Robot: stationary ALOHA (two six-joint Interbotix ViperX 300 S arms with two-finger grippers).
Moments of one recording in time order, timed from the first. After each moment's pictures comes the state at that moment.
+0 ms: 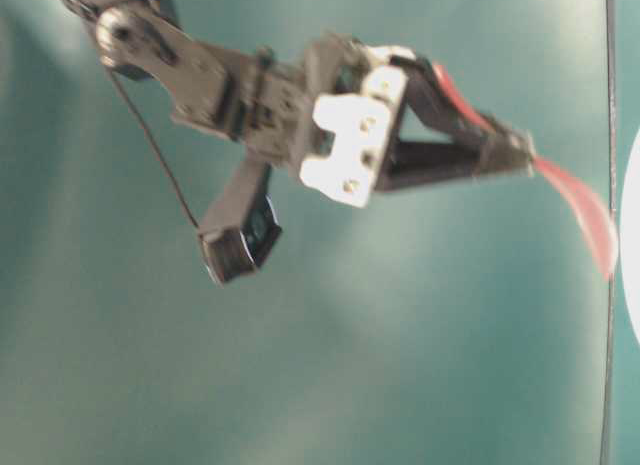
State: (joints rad) left arm 0.00 -0.98 1.18 0.01 -0.18 0.01; right arm -0.06 0.02 0.20 -0.01 1.01 0.42
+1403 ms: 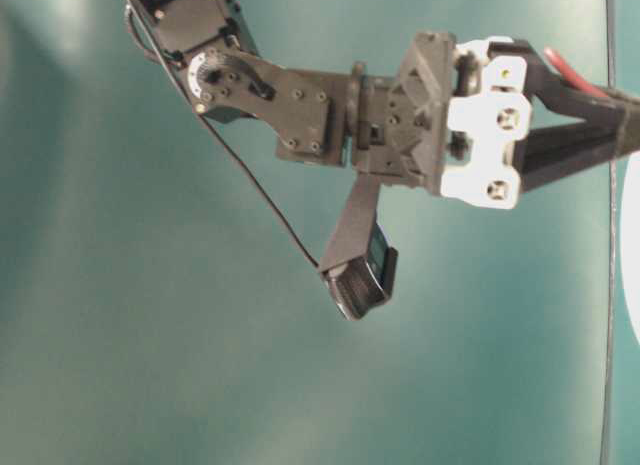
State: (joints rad) left arm 0.00 -0.98 1.18 0.01 -0.18 0.01; right arm -0.05 0.17 0.20 0.05 0.99 0.40
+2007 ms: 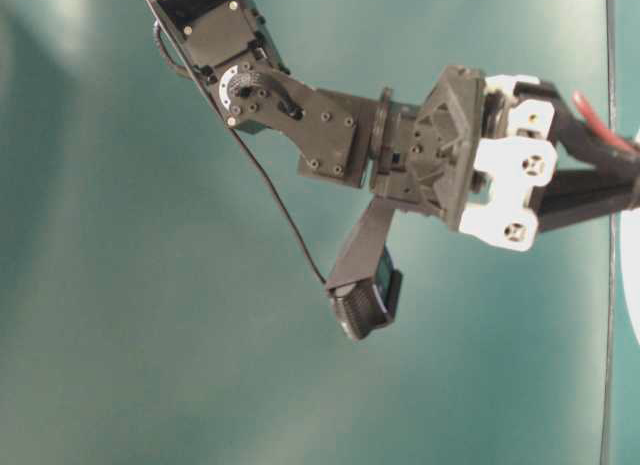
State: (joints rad) left arm 0.00 -0.98 1.18 0.01 -0.18 0.01; right arm -0.07 0.20 0.20 0.04 0.85 0.36
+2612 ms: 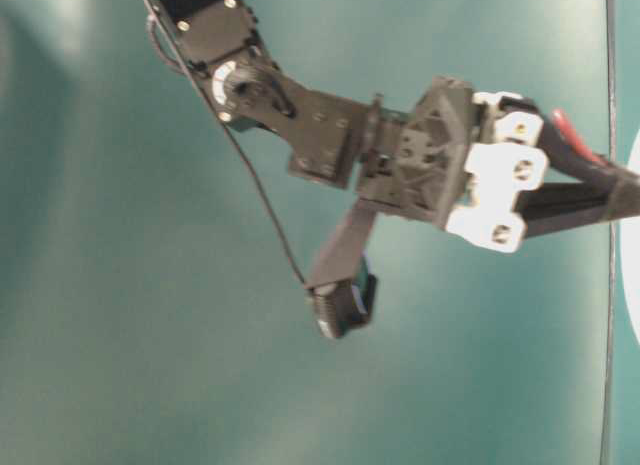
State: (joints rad) left arm 0.00 -0.98 1.18 0.01 -0.18 0.01; right arm -0.07 0.17 0.20 -0.04 0.83 0.36
